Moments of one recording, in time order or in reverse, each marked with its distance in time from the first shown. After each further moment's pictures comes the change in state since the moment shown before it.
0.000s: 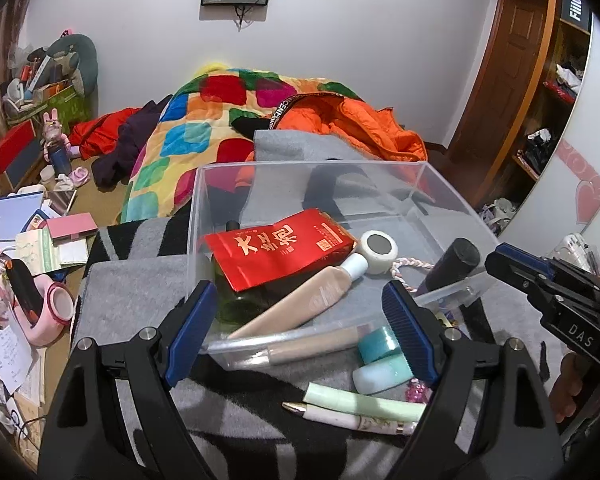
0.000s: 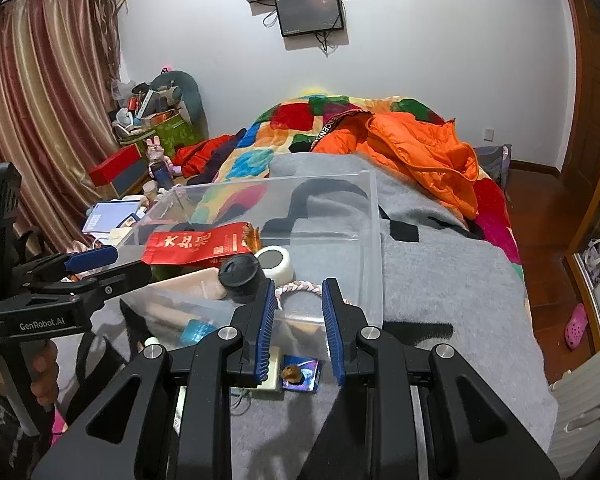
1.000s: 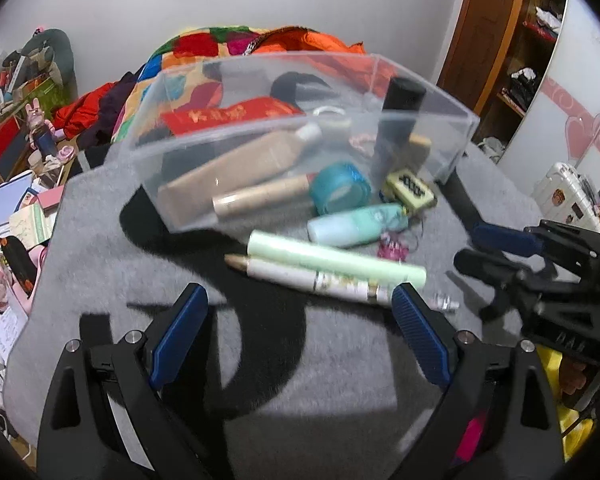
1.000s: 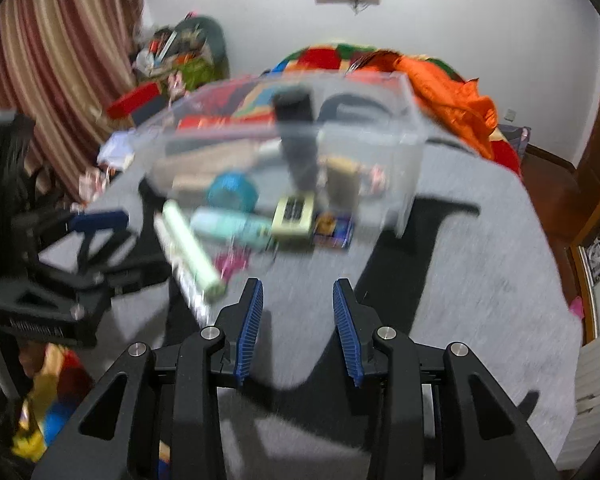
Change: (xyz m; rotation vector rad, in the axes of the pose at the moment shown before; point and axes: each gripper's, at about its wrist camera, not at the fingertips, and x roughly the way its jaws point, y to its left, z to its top) left arm 0.000 -0.040 -0.090 0.099 0.165 -0.008; right arm 0.002 0.019 -0.089 -0.121 0.205 0.033
